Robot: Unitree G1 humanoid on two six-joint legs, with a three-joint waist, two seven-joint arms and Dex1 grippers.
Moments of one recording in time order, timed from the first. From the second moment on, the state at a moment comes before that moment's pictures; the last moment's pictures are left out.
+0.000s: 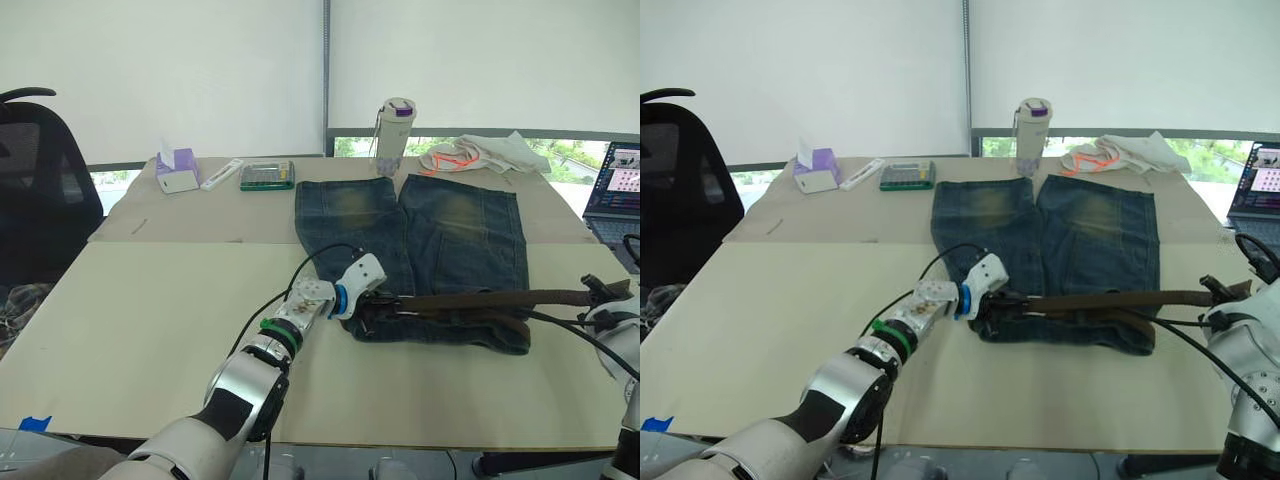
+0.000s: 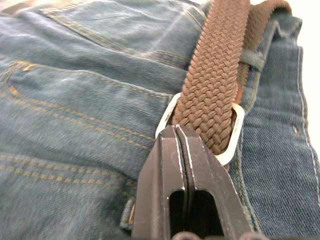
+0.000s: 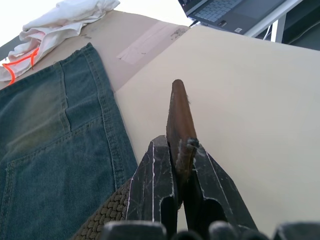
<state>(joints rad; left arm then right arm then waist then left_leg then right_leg) -0.92 -0.10 -0.14 1.20 0.05 -0.18 -0.90 -0.16 -0.54 -0.66 -0.19 0.98 0.75 -0.54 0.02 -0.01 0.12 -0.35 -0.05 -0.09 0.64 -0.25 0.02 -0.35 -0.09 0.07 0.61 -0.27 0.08</state>
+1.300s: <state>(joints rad) -0.65 -0.08 -0.02 0.54 -0.28 -0.01 -1.10 -0.31 -0.30 -0.49 -0.36 1.57 0.74 -0.56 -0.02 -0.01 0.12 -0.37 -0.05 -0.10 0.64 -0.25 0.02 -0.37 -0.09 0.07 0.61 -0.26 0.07</state>
